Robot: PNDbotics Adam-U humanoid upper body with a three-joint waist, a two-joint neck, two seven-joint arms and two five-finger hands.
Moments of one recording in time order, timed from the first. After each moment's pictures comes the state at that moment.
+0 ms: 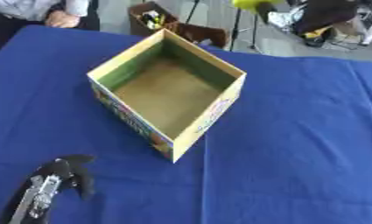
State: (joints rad) left arm -0.21 0.10 -0.17 -1.91 -0.17 -0.06 -0.16; right arm -1.10 -0.72 0.21 -1.57 0.34 0.11 0.49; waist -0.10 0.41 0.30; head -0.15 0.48
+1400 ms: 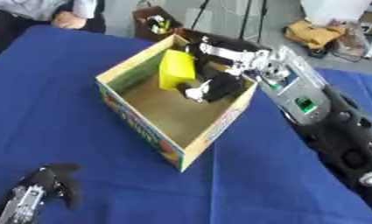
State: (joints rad) left arm -0.25 0.09 -0.17 -1.91 -0.16 -0.05 -0.17; right arm -1.10 -0.56 0.36 -1.39 0.48 0.05 0.58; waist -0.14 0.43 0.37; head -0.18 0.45
